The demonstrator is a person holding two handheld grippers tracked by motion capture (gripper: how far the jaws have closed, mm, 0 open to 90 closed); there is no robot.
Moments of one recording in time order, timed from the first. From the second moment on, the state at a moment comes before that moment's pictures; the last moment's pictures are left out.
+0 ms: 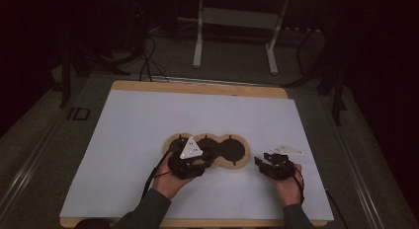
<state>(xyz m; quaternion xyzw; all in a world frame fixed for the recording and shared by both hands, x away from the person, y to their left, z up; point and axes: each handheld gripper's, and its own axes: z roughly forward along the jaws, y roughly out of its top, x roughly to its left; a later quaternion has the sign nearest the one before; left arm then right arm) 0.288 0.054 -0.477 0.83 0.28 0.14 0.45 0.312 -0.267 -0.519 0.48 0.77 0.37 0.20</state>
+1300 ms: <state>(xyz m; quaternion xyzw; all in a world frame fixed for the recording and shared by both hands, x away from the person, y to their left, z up) 0.325 0.023 -0.500 0.88 0.26 0.20 0.36 0.312 -0.268 -0.519 0.48 0.77 0.37 0.20</state>
